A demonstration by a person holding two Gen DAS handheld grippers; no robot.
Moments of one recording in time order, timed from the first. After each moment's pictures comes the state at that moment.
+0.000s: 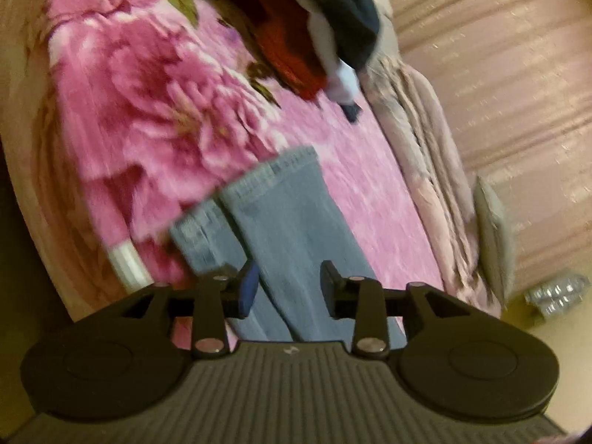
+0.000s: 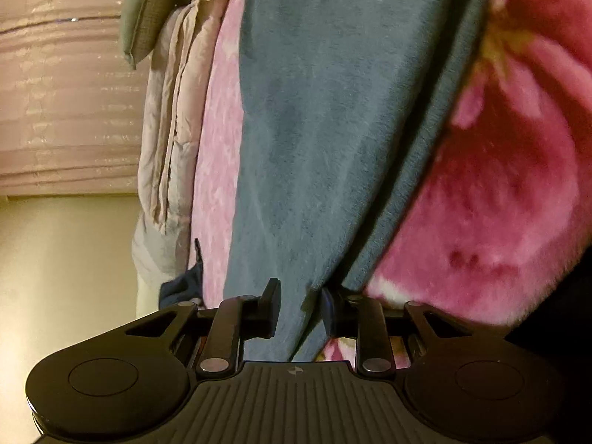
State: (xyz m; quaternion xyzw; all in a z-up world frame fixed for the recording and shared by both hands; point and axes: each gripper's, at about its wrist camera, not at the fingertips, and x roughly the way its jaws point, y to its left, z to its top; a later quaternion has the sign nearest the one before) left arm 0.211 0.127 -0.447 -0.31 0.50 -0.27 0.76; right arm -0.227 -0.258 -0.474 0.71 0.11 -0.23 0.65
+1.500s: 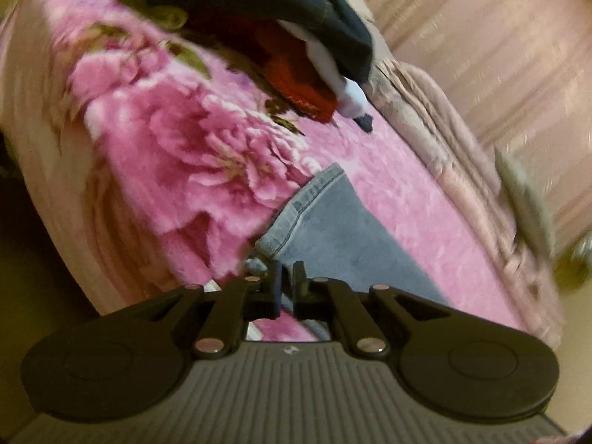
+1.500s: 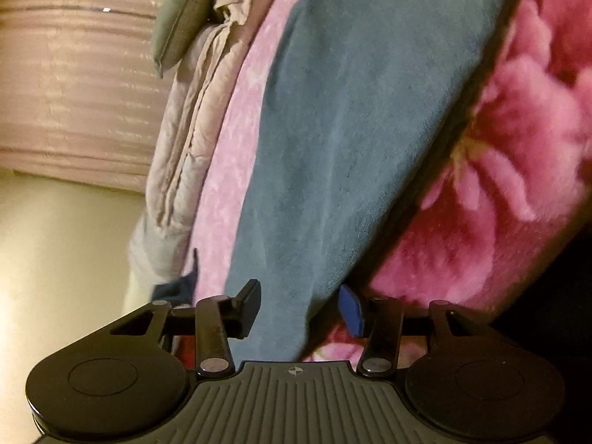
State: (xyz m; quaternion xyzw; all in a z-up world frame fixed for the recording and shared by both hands) left arm 0.197 0.160 -0.442 -0.23 0.45 -0.27 0.82; right arm -0.266 -0.247 -0.462 0.67 0.09 -0.24 0.70
